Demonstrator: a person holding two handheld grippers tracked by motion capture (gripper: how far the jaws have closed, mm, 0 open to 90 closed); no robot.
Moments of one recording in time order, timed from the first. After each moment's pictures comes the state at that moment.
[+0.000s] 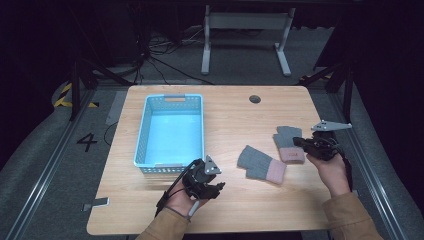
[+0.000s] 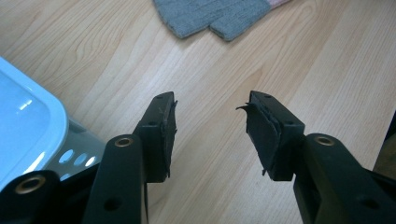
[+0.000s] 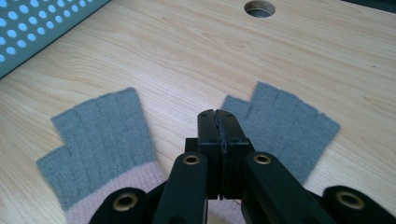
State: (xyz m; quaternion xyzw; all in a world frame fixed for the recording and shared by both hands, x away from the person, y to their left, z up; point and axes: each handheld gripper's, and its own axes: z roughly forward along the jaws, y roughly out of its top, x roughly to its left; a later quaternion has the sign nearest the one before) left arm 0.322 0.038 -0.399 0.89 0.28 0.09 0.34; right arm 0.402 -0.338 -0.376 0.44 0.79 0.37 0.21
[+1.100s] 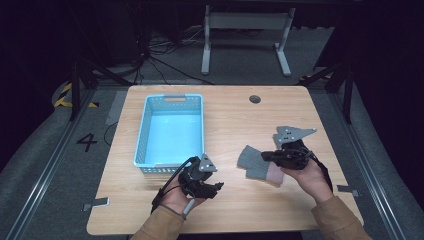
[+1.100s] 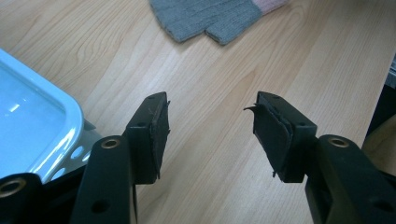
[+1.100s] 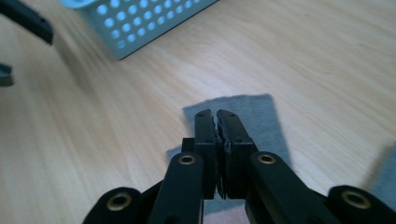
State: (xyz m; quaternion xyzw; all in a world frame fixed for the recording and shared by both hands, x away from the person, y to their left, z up) left arm 0.325 0.050 -0.391 0.89 0.28 0.08 0.35; right arm 0.386 -0.259 -0.383 0.31 0.87 0.38 0.09
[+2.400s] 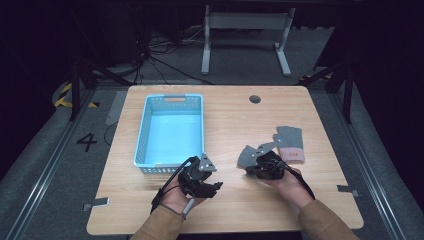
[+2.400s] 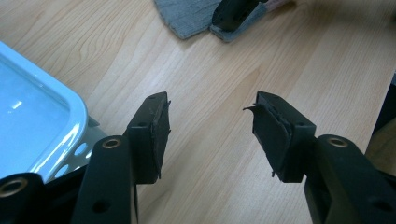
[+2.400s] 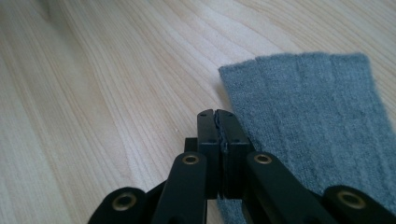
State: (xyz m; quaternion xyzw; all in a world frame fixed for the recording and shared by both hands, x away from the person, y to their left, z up) left arm 0.326 0.050 -0.393 0.89 0.28 0.08 0.35; right arm 0.389 -0.211 -0.438 0.29 0.91 0.29 0.08
